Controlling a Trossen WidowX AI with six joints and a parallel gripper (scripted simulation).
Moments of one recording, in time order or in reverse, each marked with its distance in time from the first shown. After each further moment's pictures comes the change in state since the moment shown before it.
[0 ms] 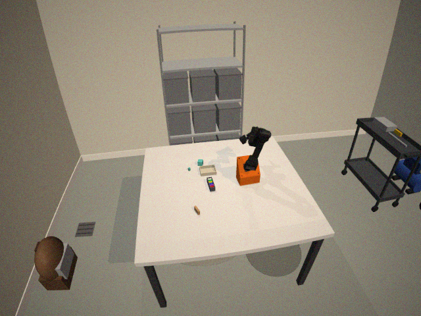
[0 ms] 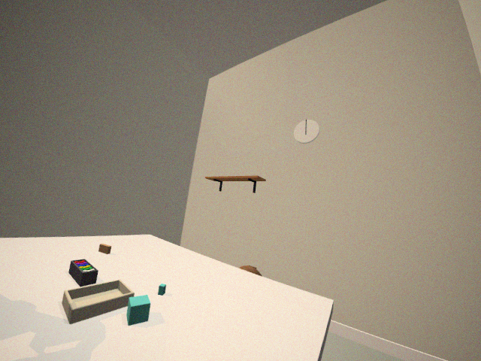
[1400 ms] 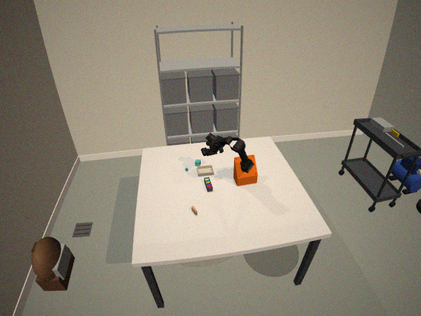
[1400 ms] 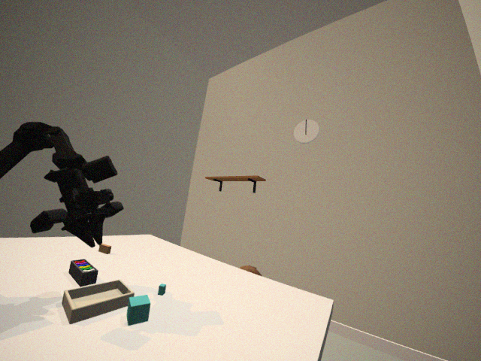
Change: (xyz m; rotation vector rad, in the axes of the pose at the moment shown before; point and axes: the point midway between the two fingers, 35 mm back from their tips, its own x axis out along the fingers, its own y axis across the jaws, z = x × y) arm -0.158 -0.322 -0.096 -2.391 1.102 -0.838
